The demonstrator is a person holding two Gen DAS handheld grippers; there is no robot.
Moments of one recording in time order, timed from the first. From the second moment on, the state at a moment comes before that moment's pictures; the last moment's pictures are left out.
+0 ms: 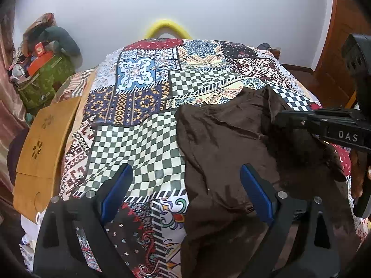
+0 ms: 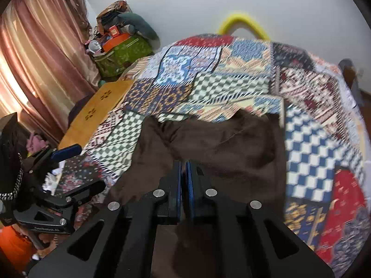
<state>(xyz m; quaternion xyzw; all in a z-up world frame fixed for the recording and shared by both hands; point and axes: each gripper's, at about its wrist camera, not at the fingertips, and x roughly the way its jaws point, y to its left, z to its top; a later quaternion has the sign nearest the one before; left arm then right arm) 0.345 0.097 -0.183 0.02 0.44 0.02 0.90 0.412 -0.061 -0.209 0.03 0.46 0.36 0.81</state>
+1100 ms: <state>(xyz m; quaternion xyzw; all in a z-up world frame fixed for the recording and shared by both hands) 0.416 0.029 -0.243 0.02 0.51 -0.04 0.86 0.392 -0.147 -0.254 -0.07 0.46 0.30 0.83</state>
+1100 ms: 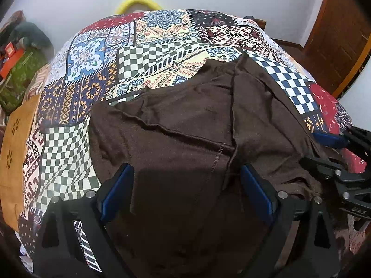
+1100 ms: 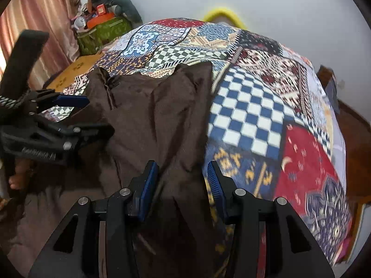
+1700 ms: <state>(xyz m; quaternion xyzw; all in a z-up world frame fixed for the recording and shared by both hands) 0.301 0.065 -0.132 0.03 0.44 -0.01 0.90 0.294 -0.195 -0.155 -0.06 0.39 0.27 0.88</state>
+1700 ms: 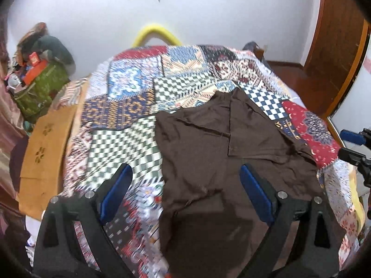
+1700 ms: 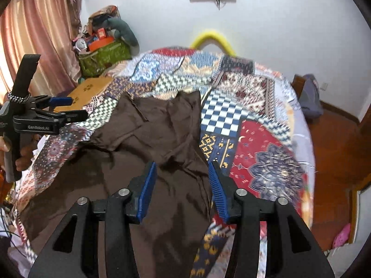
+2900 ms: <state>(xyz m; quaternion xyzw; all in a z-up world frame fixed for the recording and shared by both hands) 0.129 0.097 -0.220 -0.08 0.55 -0.06 0.83 0.190 -0.245 -0.267 0.05 0.53 0.27 0.80</state>
